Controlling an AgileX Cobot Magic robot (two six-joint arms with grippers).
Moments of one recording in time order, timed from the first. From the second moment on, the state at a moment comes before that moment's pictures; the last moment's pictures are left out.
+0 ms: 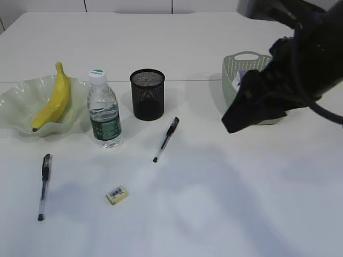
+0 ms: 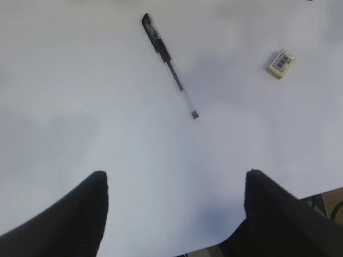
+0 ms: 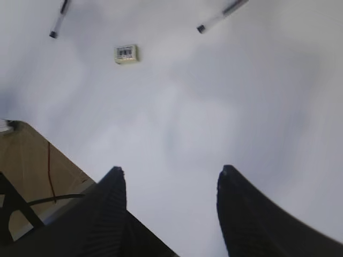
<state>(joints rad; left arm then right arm) -0.21 0.92 -0.85 -0.04 1.08 -0.06 0.37 1.42 -1.23 0.42 1.07 -0.35</state>
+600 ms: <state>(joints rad) -0.21 0.77 -0.85 -0.09 1.15 -0.11 0.49 1.72 -1.47 0.31 1.12 -0.19</state>
